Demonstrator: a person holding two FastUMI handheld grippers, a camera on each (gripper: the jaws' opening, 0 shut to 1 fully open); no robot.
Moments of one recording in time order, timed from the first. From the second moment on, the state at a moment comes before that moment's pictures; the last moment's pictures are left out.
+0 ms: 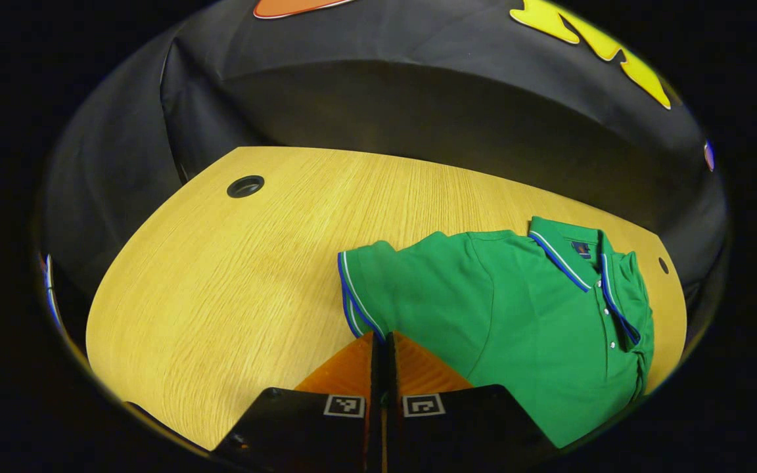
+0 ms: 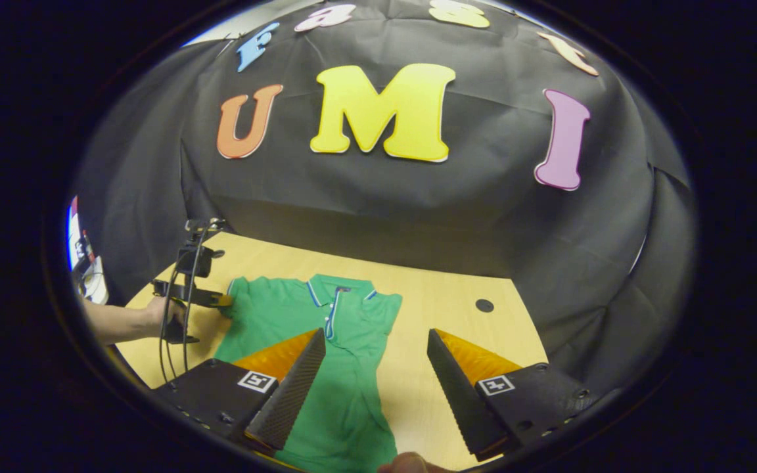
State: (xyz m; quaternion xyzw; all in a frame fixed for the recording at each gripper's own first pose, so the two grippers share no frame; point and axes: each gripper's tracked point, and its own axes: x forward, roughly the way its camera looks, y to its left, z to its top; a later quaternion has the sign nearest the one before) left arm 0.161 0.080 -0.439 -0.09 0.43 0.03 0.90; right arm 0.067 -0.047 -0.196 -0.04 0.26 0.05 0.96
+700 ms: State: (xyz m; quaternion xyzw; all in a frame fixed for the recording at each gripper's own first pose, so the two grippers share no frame) left arm 0.182 -0.015 -0.335 -0.06 0.37 -0.04 0.92; right arm 0.029 -0.107 -0.184 0.01 0.24 0.01 0.97
